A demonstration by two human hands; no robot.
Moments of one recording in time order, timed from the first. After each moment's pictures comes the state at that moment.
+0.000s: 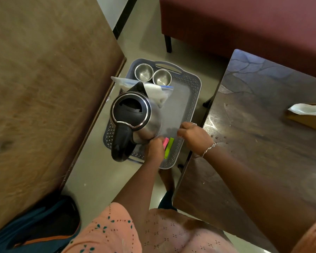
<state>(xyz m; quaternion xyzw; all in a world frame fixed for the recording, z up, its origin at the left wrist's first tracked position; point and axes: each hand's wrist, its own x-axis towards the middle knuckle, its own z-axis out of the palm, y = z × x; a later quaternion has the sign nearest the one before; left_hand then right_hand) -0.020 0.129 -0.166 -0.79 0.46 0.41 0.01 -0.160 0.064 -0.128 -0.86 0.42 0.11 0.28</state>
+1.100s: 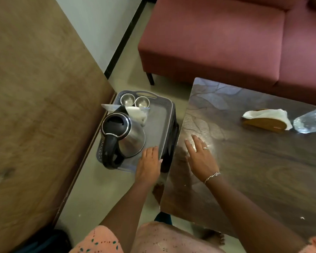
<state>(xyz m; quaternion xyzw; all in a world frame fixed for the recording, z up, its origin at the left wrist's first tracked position) -0.054 0.169 -0.096 -0.69 0.69 0.20 0.01 -0.240 0.139 -0.071 -0.79 0.59 0.00 0.18</state>
